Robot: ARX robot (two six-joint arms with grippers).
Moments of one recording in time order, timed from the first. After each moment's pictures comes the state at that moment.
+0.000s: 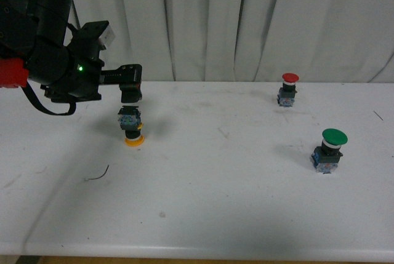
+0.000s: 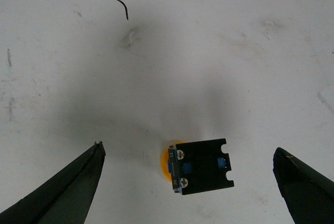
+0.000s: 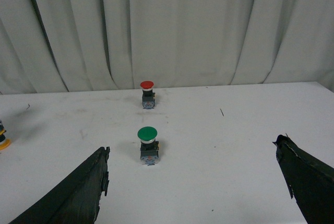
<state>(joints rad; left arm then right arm) -0.09 2.14 1.37 0.04 0.14 -0.02 -0.01 0.00 0.01 0.00 0.00 0.00</state>
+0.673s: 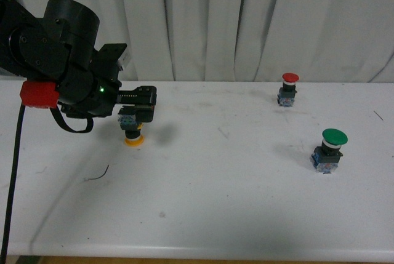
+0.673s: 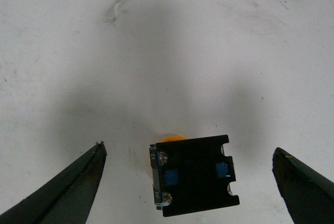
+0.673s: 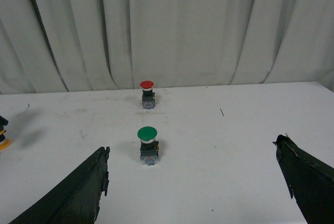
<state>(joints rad) -0.13 2.23 1.40 0.05 0.07 -0.02 -0.01 0.00 0.01 0.00 0.00 0.00</state>
